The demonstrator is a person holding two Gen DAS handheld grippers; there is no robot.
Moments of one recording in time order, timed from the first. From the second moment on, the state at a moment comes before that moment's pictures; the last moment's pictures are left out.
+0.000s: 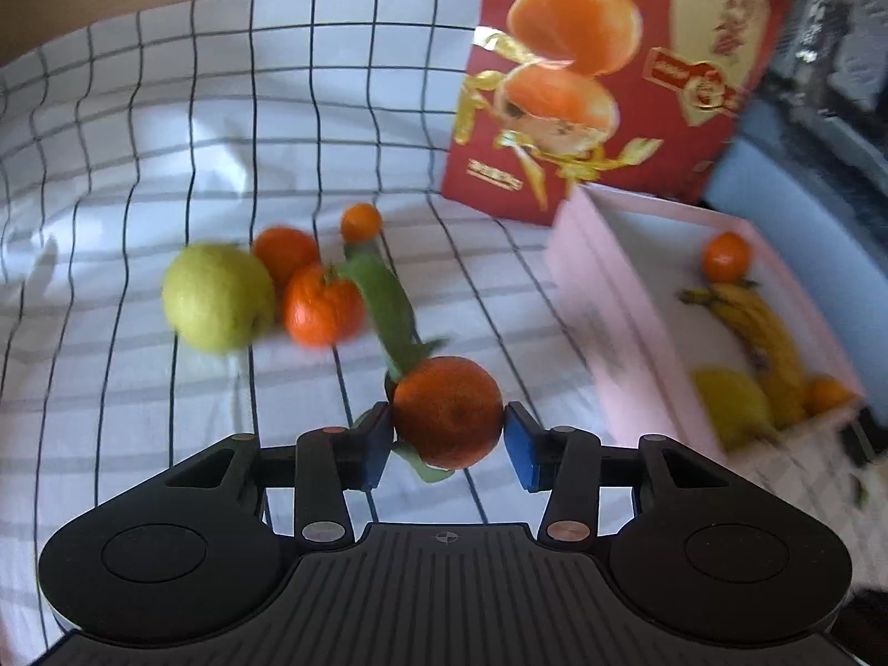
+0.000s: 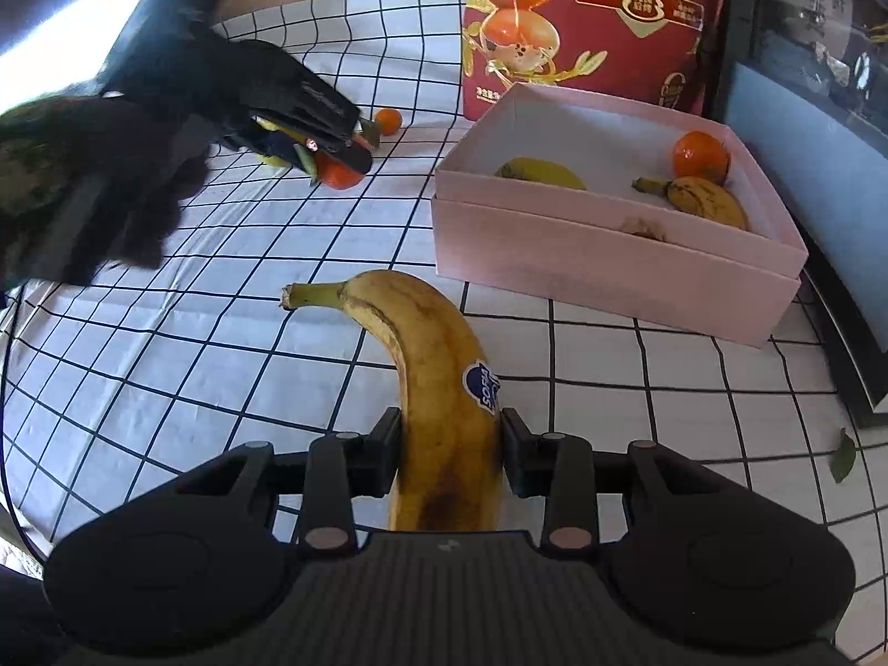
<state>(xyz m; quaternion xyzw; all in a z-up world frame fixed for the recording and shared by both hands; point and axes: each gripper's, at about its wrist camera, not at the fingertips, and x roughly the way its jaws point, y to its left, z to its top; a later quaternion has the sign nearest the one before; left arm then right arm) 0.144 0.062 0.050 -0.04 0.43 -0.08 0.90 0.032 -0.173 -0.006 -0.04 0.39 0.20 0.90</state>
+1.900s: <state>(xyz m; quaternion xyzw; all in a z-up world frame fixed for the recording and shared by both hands) 0.050 0.044 0.118 -0.09 0.39 -0.17 0.90 0.196 -0.235 0.118 0.00 0.33 0.13 0.93</state>
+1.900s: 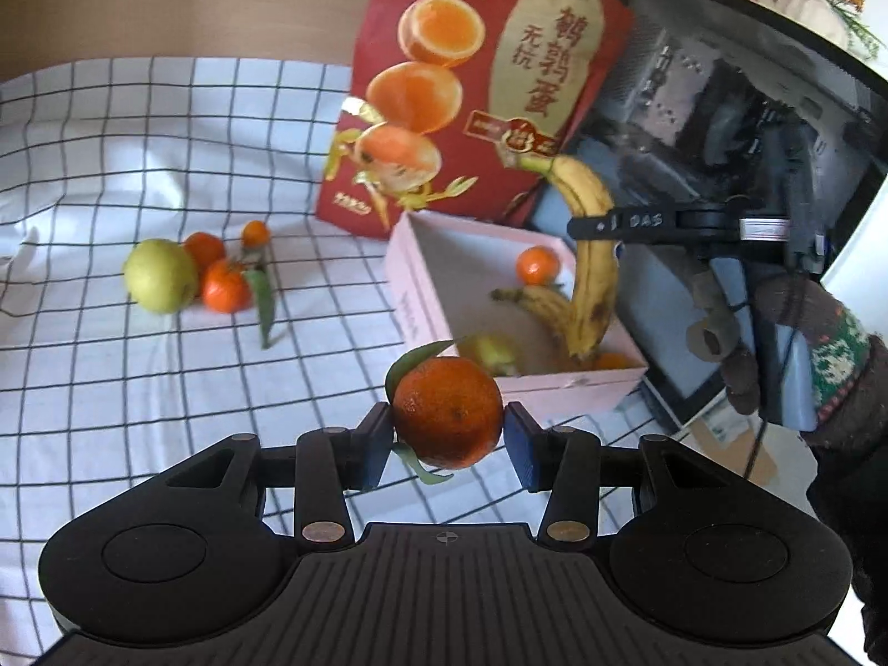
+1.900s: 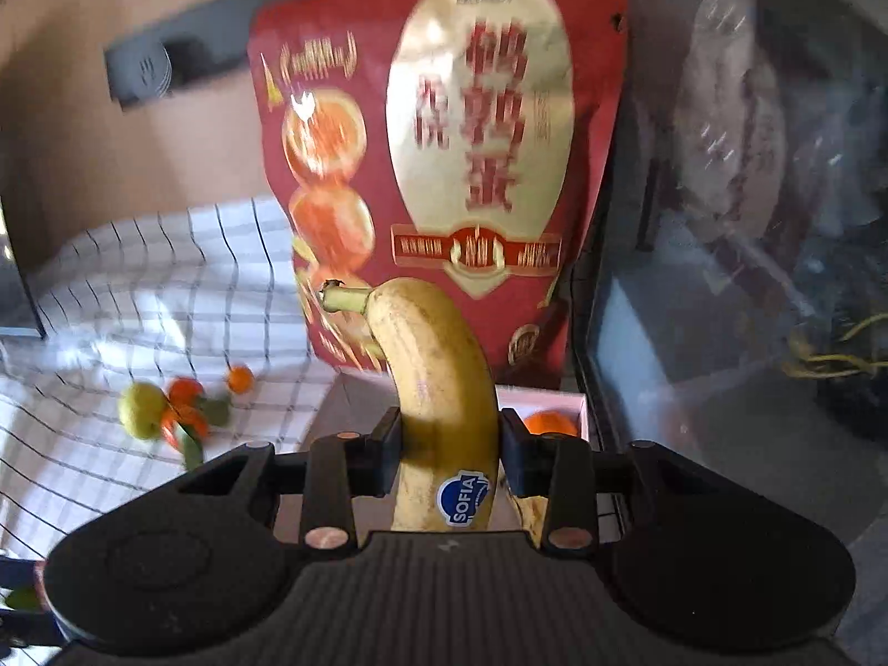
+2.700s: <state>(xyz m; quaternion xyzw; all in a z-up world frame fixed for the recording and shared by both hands) 0.048 0.047 0.106 -0.08 0.42 -0.17 0.89 0.253 -0.219 0.021 -0.04 0.45 0.09 0.89</state>
